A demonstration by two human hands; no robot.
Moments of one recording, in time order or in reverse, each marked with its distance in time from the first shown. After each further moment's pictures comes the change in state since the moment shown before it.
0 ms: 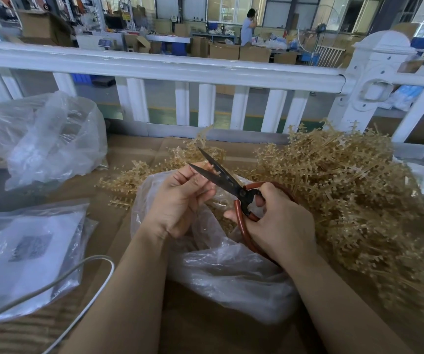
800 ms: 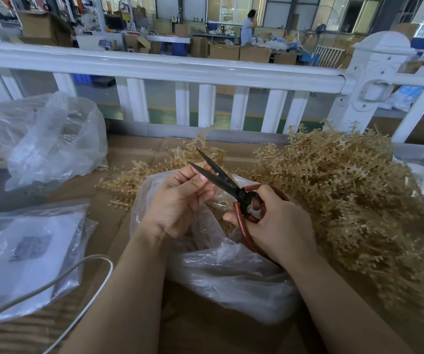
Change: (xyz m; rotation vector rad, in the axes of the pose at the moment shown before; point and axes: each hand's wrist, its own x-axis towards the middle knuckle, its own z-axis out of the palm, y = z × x) left_hand -0.002 0.004 0.001 0.019 -0.029 -0.014; right_hand -0.003 -0.001 -0.002 0.107 -0.029 -0.030
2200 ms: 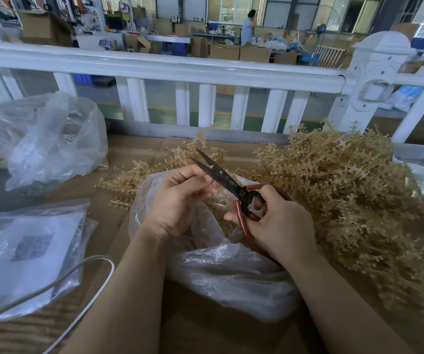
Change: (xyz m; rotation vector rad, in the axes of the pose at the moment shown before) left_hand 0.004 -0.006 -0.008 0.163 -0.035 0.110; right_hand 0.001 0.004 0.003 0.002 0.073 -0.018
